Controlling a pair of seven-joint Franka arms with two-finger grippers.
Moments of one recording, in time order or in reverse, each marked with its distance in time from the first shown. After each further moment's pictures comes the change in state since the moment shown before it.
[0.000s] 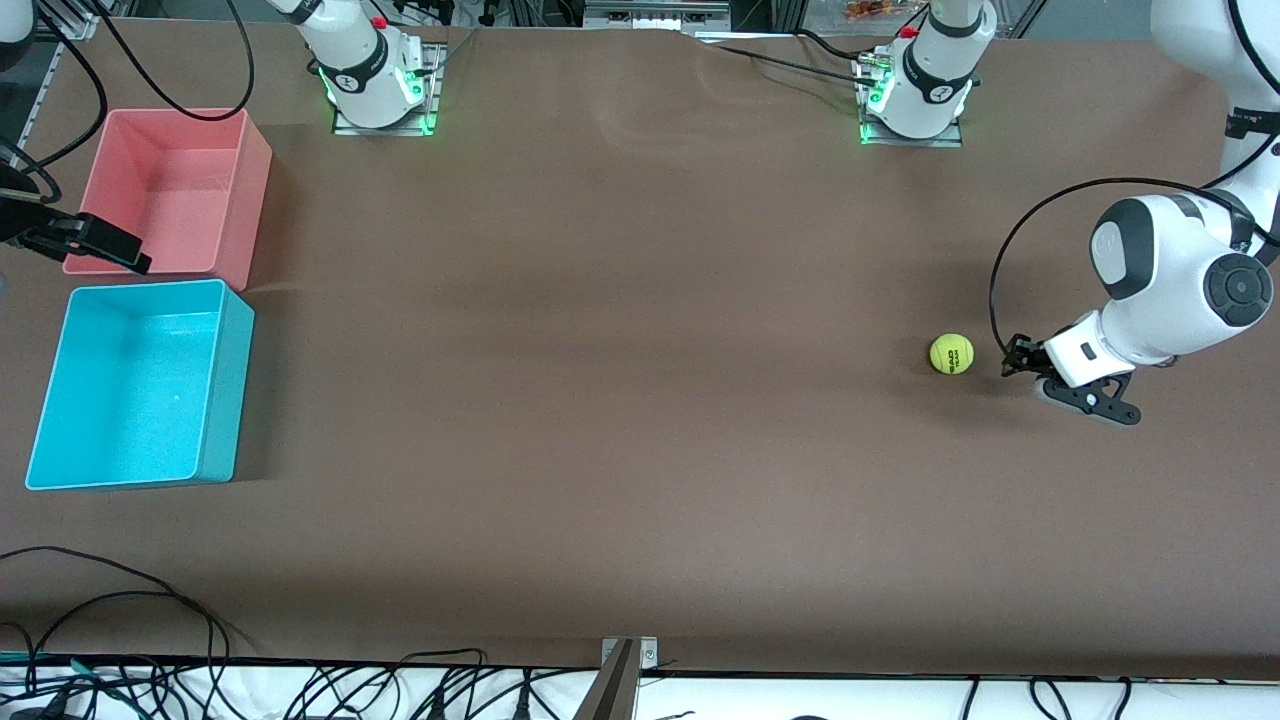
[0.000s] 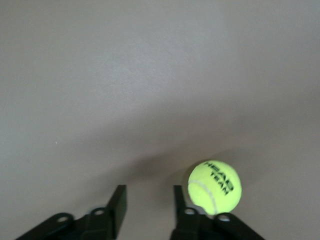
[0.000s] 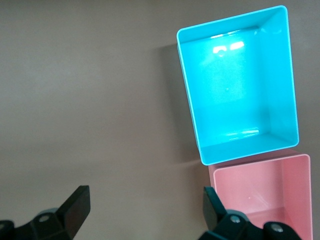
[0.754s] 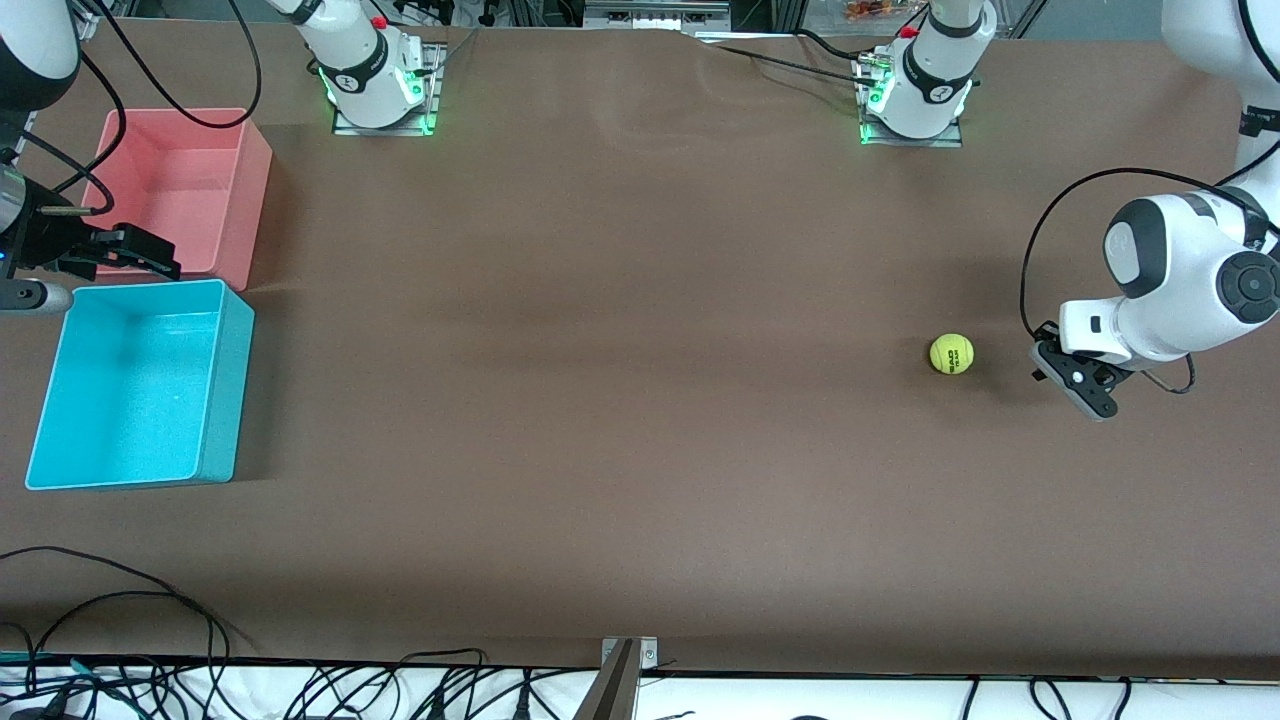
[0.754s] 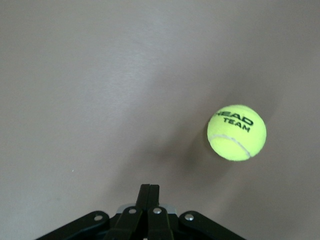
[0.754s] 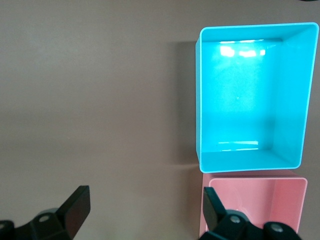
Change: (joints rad) left arm 0.023 0.006 0.020 -0.017 0.047 0.025 0.544; right arm 0.031 0.040 -0.004 -0.001 -0.011 0.001 -0.149
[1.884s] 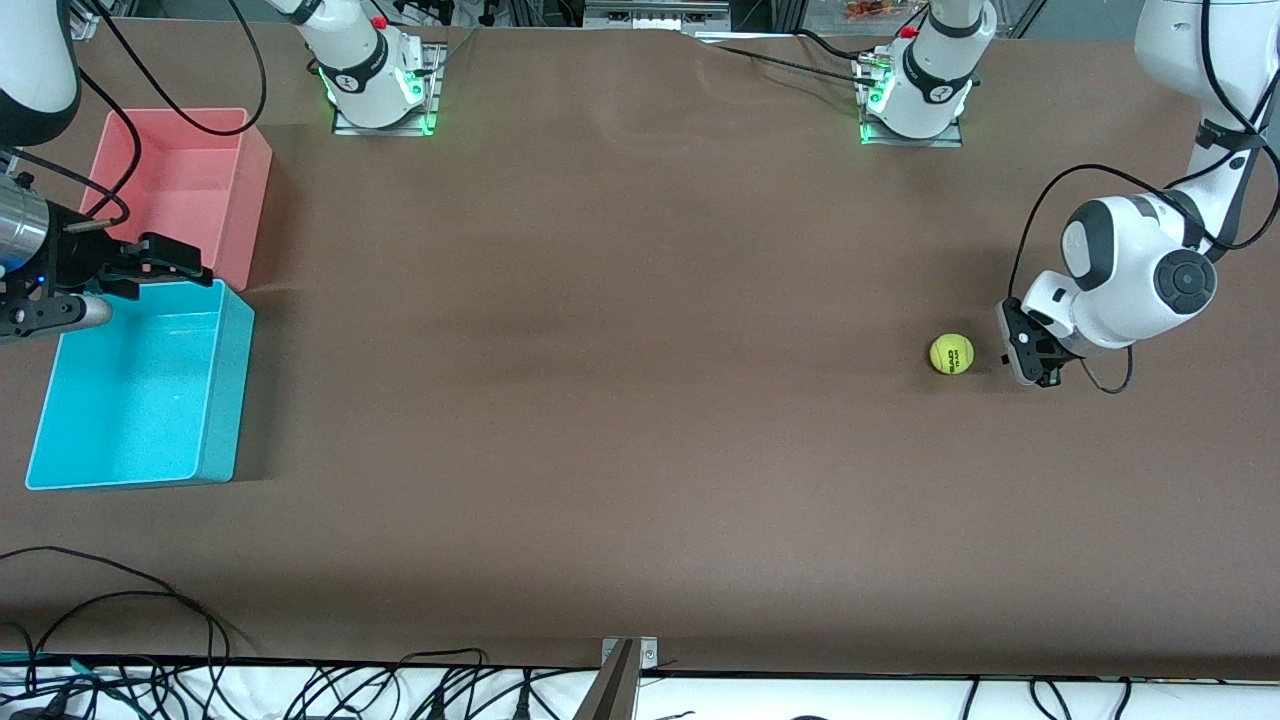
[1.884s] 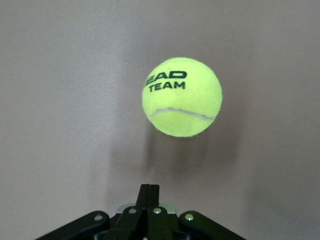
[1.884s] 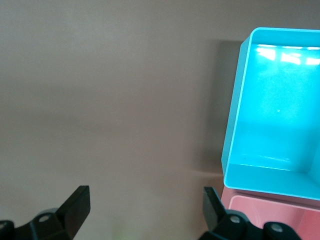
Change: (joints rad) left arm 0.002 0.023 -0.002 -0.159 0.002 0.164 0.471; right arm -0.001 0.052 -0.014 -0.002 0.122 -0.004 -0.160
